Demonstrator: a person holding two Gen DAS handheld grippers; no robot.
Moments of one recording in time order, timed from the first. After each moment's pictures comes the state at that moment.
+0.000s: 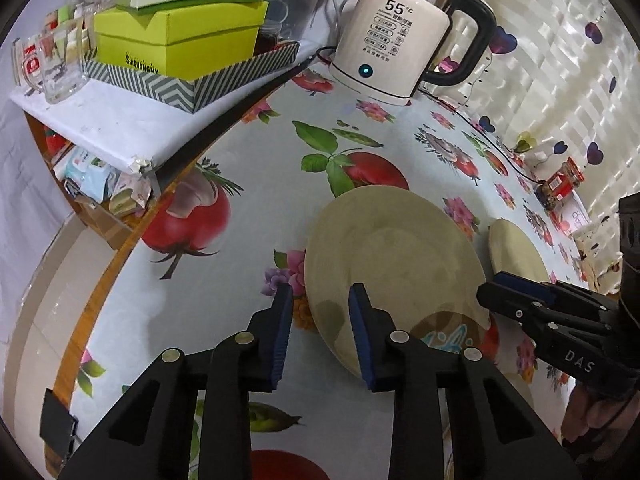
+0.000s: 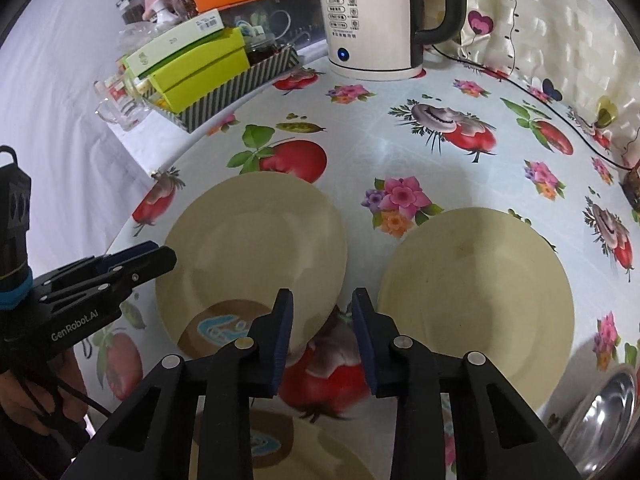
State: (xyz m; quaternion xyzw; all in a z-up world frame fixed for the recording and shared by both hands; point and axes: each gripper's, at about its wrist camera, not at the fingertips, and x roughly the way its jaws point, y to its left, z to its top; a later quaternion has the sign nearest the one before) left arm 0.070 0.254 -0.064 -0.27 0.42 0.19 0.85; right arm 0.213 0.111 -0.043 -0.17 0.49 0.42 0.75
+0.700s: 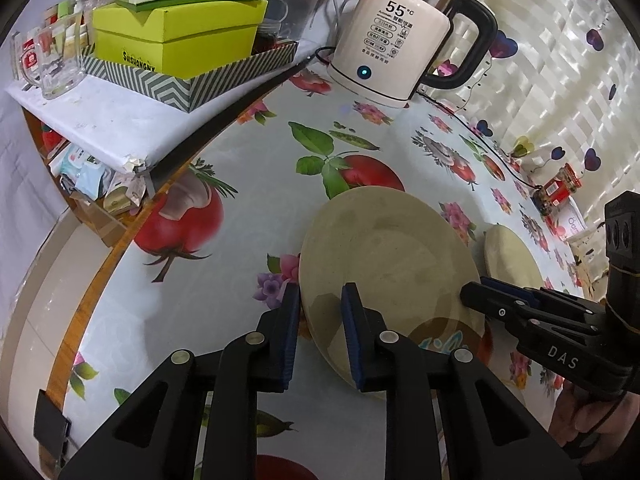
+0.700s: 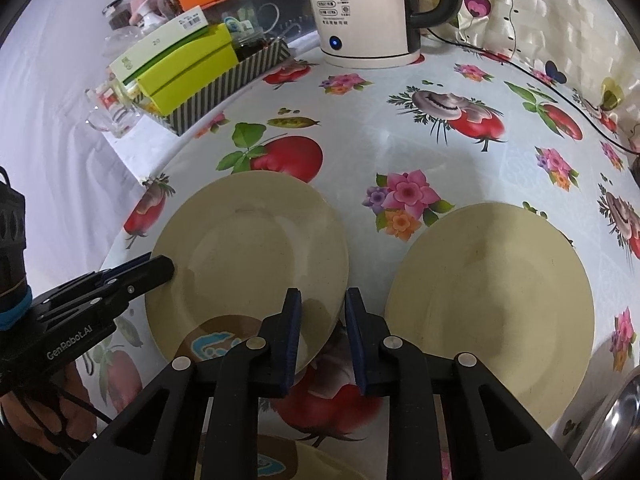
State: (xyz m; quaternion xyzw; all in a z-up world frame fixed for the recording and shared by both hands) left arm 0.071 0.253 -0.061 -0.28 0.41 0.19 0.85; right arm 0.222 0.120 -0.053 -0.15 0.51 0.42 0.74
